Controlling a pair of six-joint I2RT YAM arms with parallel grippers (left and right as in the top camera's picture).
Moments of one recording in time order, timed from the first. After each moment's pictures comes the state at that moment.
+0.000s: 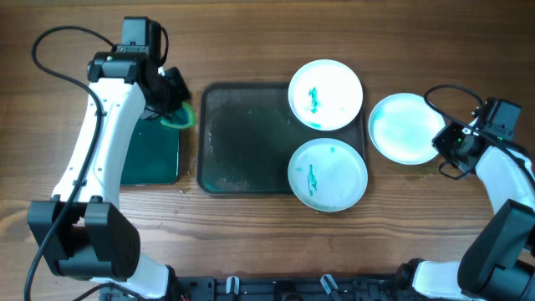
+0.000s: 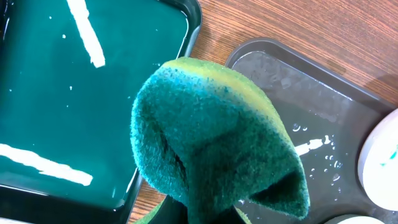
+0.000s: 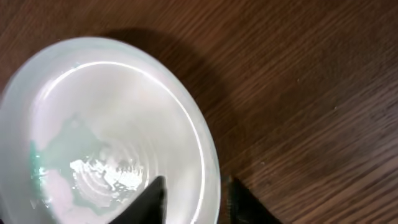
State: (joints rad) left arm -0.06 1.73 1.54 -1.07 0.03 -0.48; right arm -0.43 1.57 0.85 -0.43 -0.11 0.38
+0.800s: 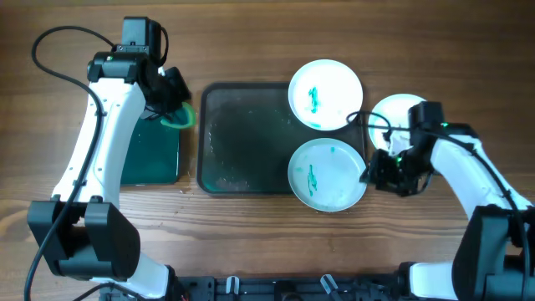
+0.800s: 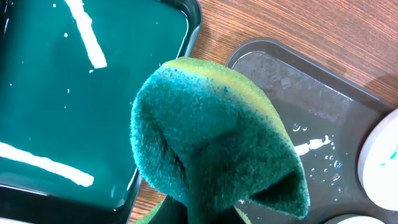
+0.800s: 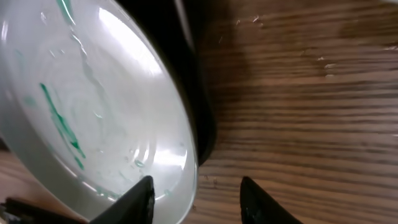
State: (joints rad) left arm -0.06 1.73 1.54 -1.07 0.03 -0.48; right arm -0.05 1.57 0.87 -0.94 -0.38 0.17
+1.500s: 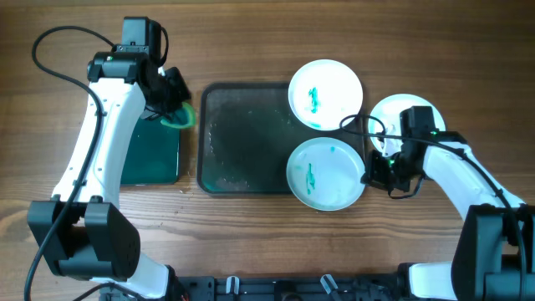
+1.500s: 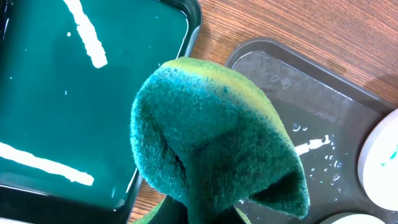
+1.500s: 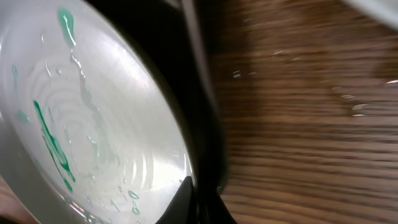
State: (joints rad) left arm -0.06 1.73 1.54 -1.07 0.03 -0.48; right arm -0.01 1.57 0.80 -0.79 -0.38 0.22
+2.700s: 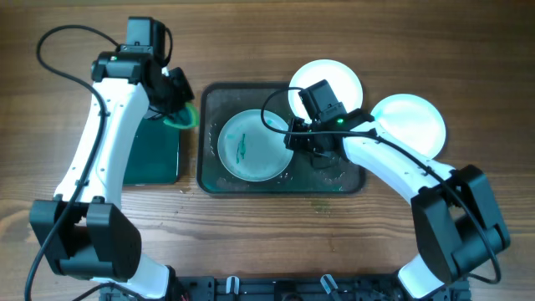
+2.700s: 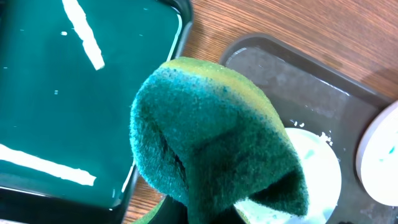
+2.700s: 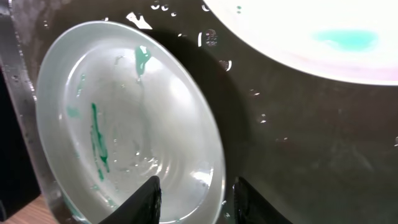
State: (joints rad) left arm -0.09 1.73 1.54 -1.07 0.03 -0.48; right arm 0.50 1.77 1.09 -0.47 -0.22 0.71
